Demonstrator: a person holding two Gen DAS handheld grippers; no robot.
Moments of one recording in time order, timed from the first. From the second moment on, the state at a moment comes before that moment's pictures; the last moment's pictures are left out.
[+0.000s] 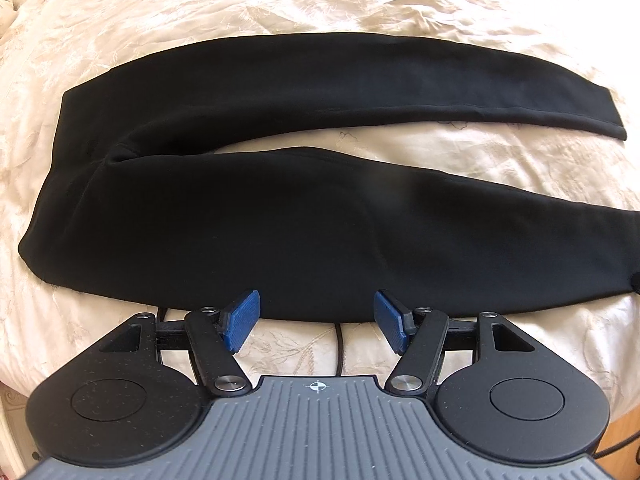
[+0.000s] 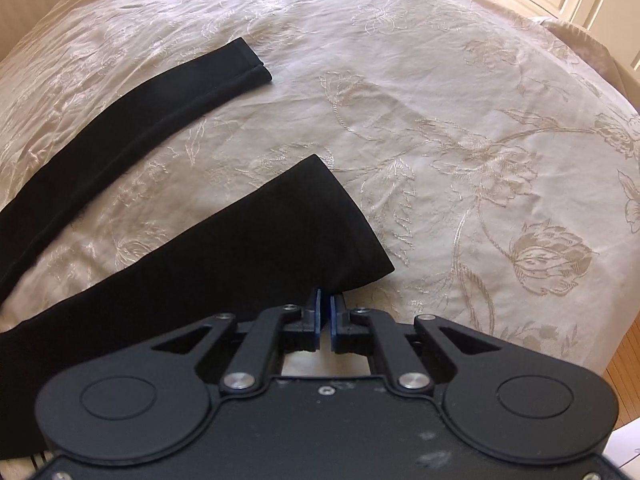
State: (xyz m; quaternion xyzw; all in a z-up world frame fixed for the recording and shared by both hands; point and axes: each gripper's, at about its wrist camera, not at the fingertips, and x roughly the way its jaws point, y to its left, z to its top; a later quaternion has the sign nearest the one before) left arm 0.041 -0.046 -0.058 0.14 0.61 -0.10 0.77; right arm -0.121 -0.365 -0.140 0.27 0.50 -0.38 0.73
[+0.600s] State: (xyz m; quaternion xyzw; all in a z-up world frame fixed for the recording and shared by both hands) left arm 0.021 0.018 -0.033 0.11 0.59 -0.03 0.80; right arm -0.073 -0.290 -0.084 0.22 0.47 -0.27 0.81
